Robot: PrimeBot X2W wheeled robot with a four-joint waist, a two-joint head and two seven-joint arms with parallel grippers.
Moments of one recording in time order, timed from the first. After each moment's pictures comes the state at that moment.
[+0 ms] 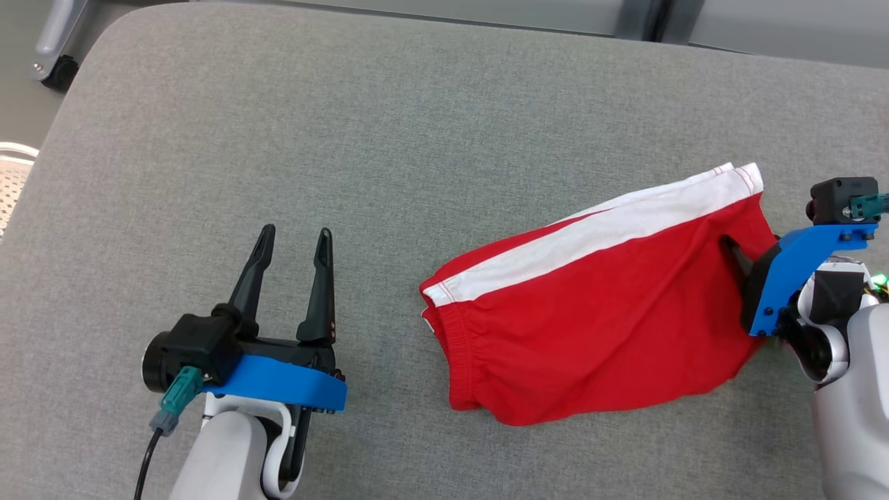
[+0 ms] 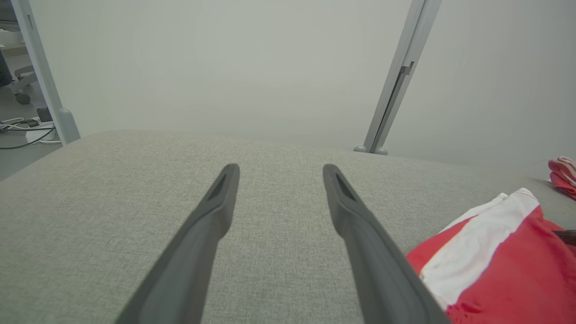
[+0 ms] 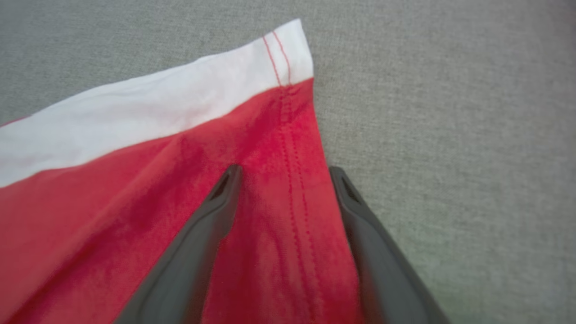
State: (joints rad) left arm -0.26 0.08 -0.21 0.24 -0.29 -0.11 -0.26; right arm -0.53 -0.19 -0.13 0.45 0.17 0.13 0.55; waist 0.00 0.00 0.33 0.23
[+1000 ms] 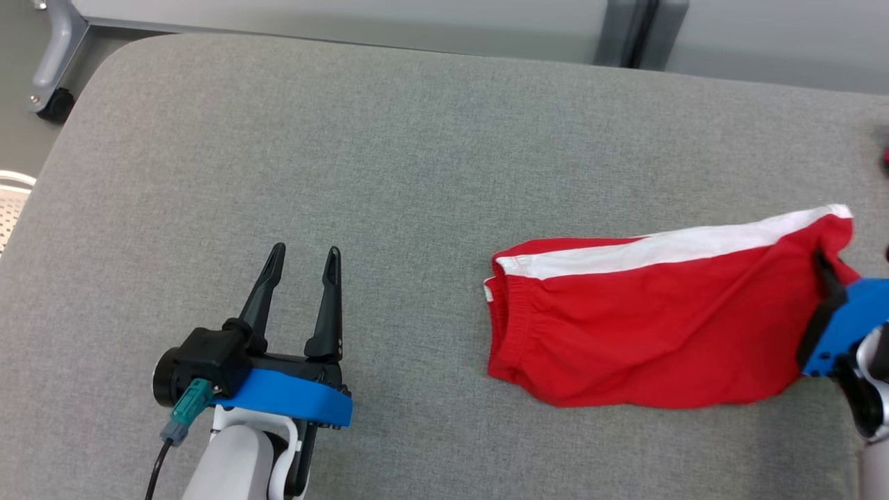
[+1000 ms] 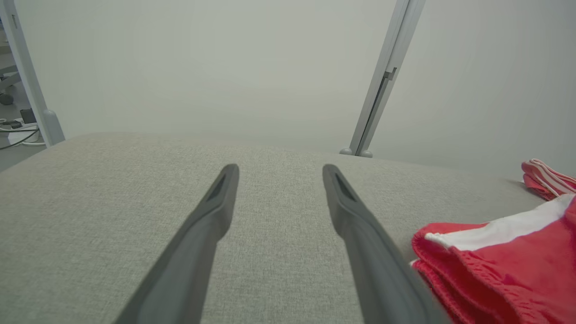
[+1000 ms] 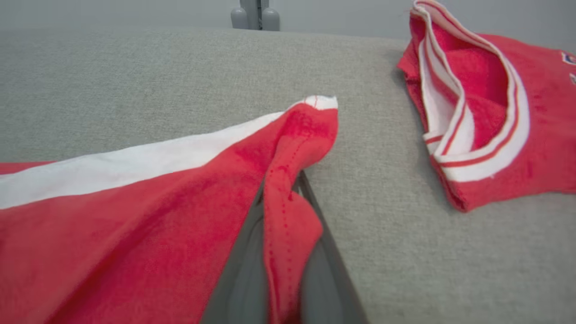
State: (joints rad) left arm -0.23 0.06 -0.20 0.26 -0.28 -0.13 -0.26; right arm -0.39 -0.19 -0.26 0.35 0.09 0.13 0.36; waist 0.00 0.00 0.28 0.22
